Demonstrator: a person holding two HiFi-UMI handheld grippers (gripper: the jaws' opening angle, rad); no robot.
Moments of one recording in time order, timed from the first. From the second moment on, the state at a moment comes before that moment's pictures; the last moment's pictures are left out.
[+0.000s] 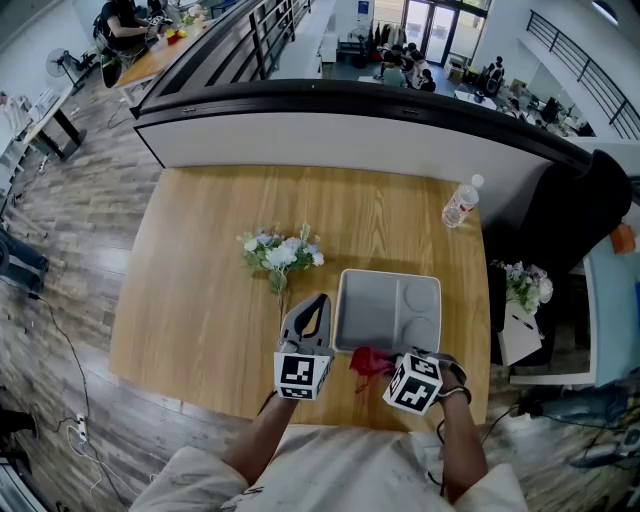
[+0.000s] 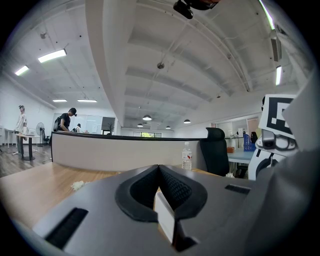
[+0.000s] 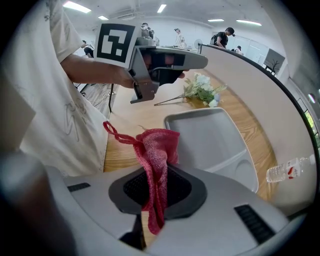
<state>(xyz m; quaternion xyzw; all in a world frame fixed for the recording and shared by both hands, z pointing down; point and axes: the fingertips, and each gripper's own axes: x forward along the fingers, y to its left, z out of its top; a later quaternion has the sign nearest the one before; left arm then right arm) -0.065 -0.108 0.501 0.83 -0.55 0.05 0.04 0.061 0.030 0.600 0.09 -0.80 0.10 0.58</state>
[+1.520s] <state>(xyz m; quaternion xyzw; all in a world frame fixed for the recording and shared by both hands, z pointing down) -0.142 -0.092 0.500 0.79 -0.61 0.06 0.04 0.026 -0.098 0.553 0.18 -0.81 -0.06 0.55</state>
